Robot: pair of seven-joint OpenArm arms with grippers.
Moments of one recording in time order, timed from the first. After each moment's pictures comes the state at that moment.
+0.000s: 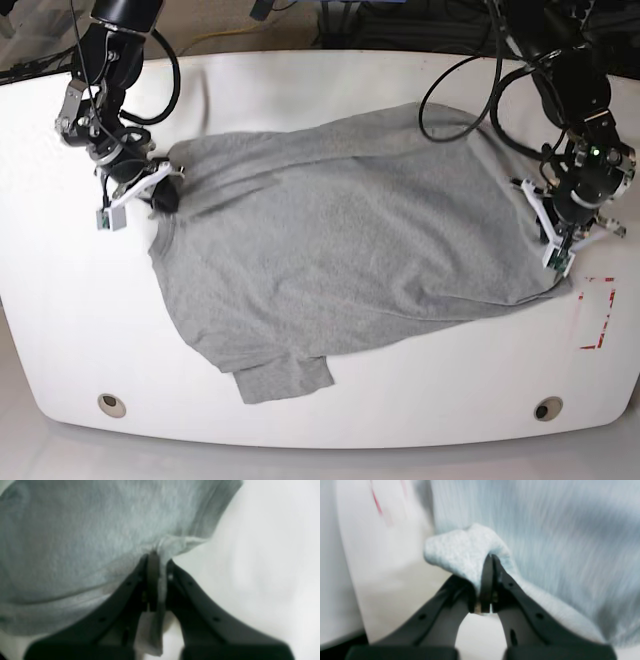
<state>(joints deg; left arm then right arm) -3.8 -9.7 -25.3 109.4 -1.4 -43.1 63.6 -6.2 12.5 25.4 92.8 37.1 24.0 -54.1</state>
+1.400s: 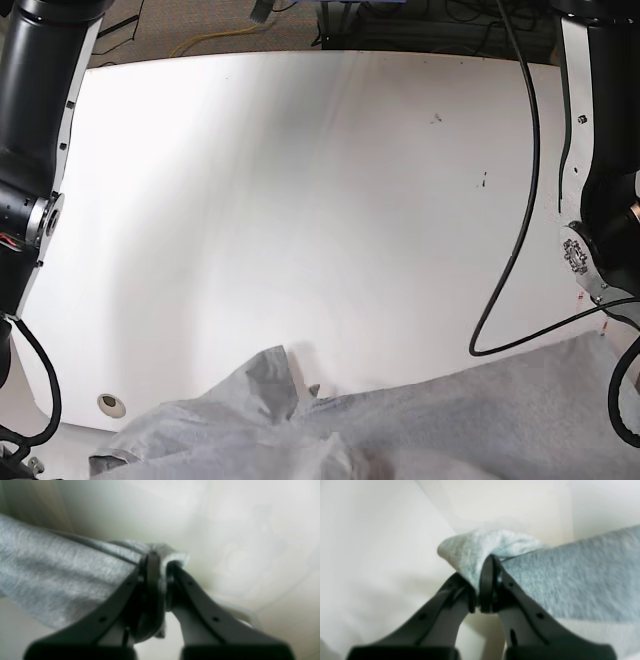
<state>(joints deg) -70.3 -17.8 -15.8 97.9 12.9 -43.2 70.8 66.4 31.1 -0.3 68.1 38.8 27.5 -59.9</state>
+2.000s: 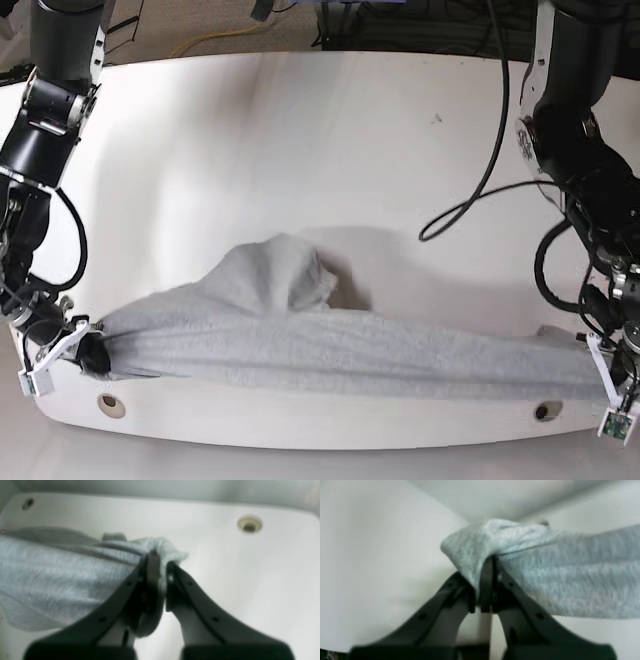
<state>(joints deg) -37.8 -15.9 -11.8 114.9 11.9 -43.0 82.9 28.9 30.3 16.4 77.3 45.8 27.3 -63.1</state>
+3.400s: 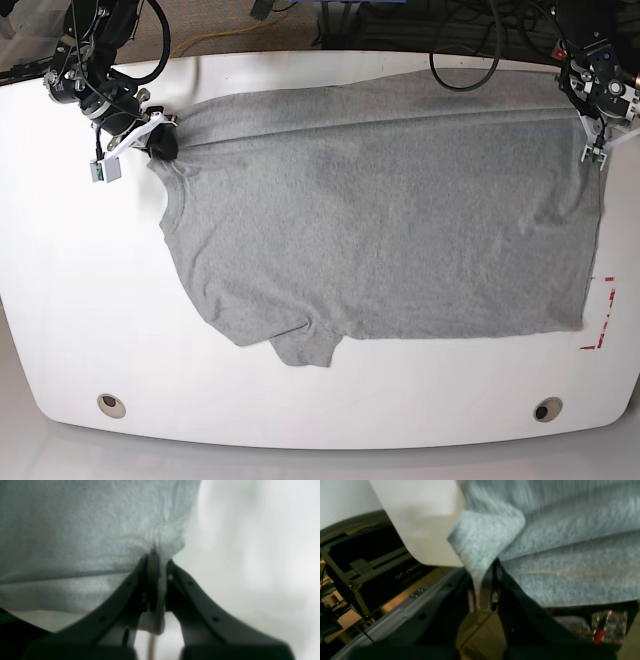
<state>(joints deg) 16.1 -12.4 -34.8 114.5 12.1 -43.0 73.4 -18.3 11.5 31.7 100.6 46.0 27.0 -63.0</state>
